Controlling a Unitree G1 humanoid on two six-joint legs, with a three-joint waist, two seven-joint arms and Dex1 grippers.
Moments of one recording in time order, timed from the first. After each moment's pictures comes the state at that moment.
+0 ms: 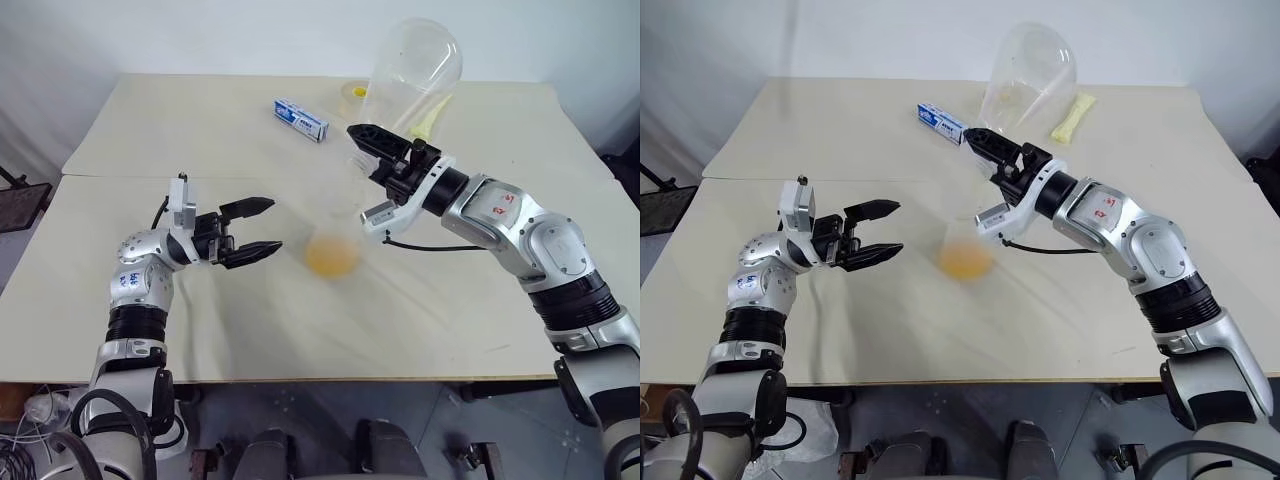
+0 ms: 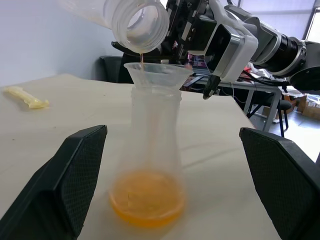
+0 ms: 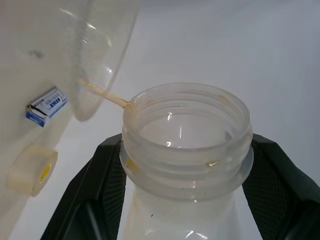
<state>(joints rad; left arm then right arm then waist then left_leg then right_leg) -0.75 0.45 0.20 0.60 -0.48 0.05 -1.43 -0.90 -0.71 0.34 0.08 -1.02 -0.46 0.15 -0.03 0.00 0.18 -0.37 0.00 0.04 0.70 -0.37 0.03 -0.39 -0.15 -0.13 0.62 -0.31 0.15</state>
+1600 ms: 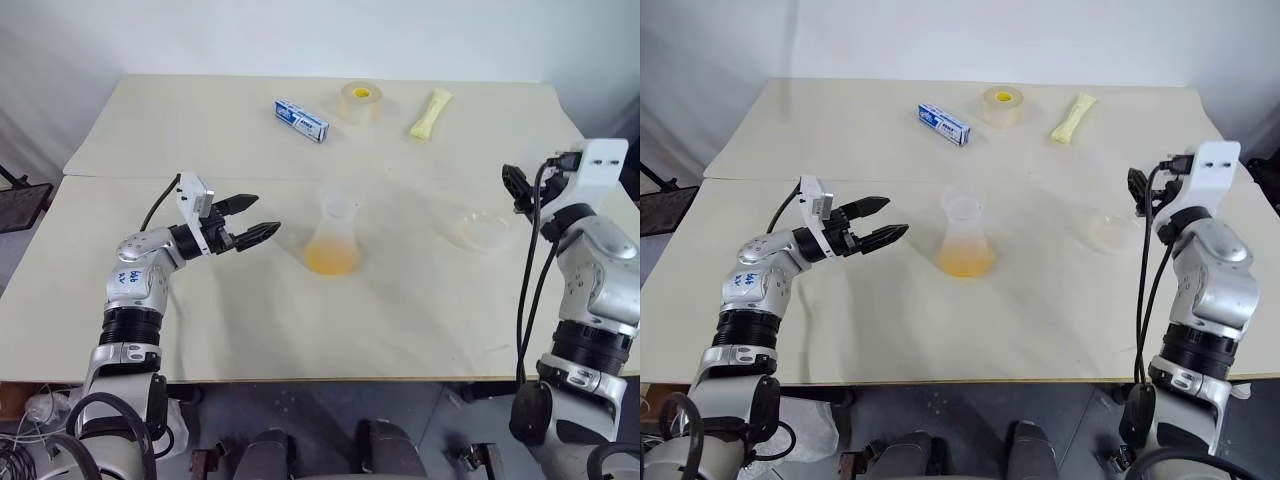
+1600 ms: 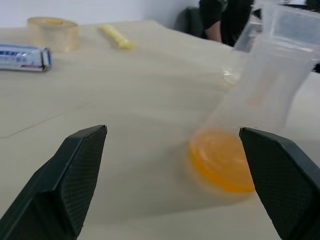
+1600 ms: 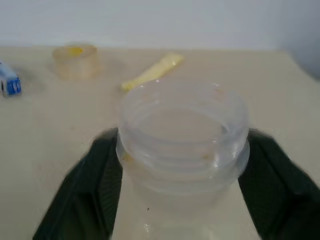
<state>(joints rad) -0.72 0.48 0.15 0.51 -0.35 0.20 -1.00 -0.63 -0.42 -0.52 0.04 0.16 0.57 0.38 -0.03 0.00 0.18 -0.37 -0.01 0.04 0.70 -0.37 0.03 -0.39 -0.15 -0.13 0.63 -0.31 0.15</state>
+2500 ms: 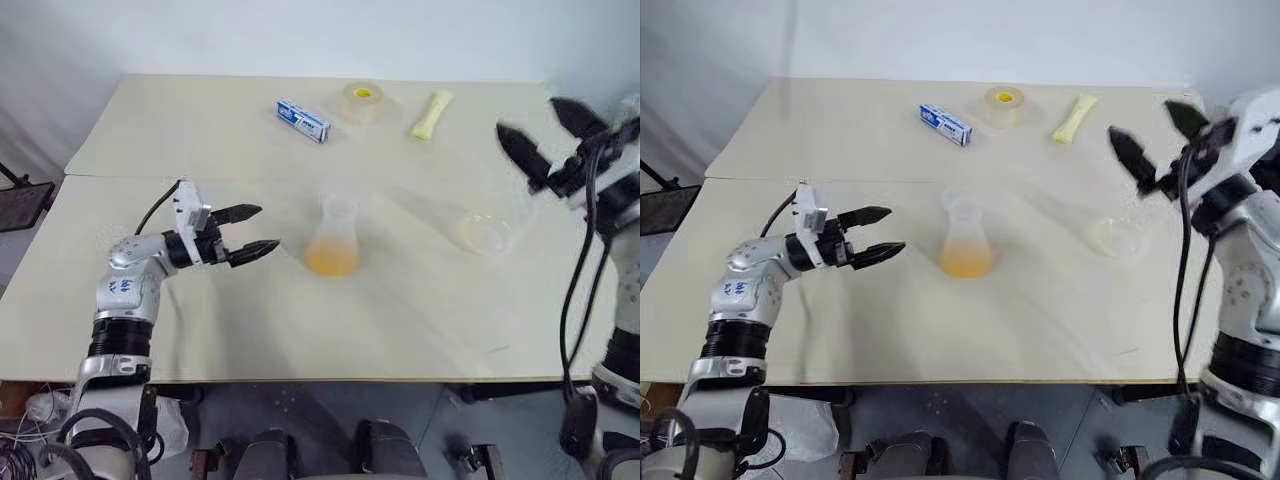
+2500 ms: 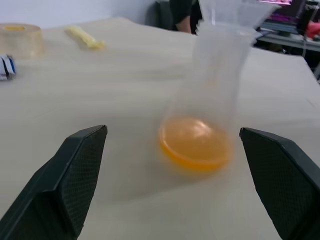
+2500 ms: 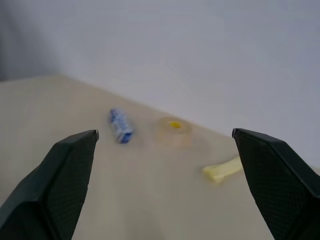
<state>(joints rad) -0.60 0.56 0.15 0.42 -0.39 0.15 -1.18 -0.45 -0.71 -0.44 -0.24 0.56 0.52 0.78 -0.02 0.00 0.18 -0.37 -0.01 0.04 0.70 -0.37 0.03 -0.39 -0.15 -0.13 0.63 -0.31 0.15</state>
